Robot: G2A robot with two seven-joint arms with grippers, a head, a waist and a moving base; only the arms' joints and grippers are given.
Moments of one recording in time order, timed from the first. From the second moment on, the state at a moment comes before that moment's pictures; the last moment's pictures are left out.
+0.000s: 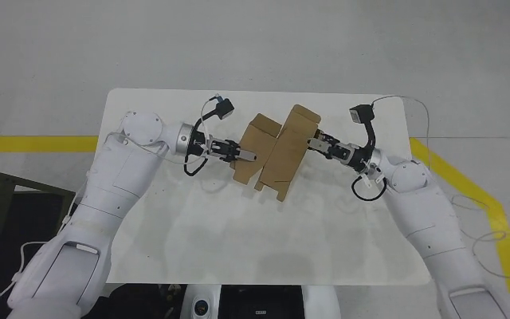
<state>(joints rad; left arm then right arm) 0.61 -1.15 -0.98 -1.11 -0.34 -0.30 -1.45 -0.87 -1.09 1.11 -1.16 0.34 -0.77 0.92</state>
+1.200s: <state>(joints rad) 0.52 -1.09 -0.74 -1.09 -0.49 -0.28 -1.54 -0.85 -1.05 0.99 -1.16 0.49 -0.73 1.09</state>
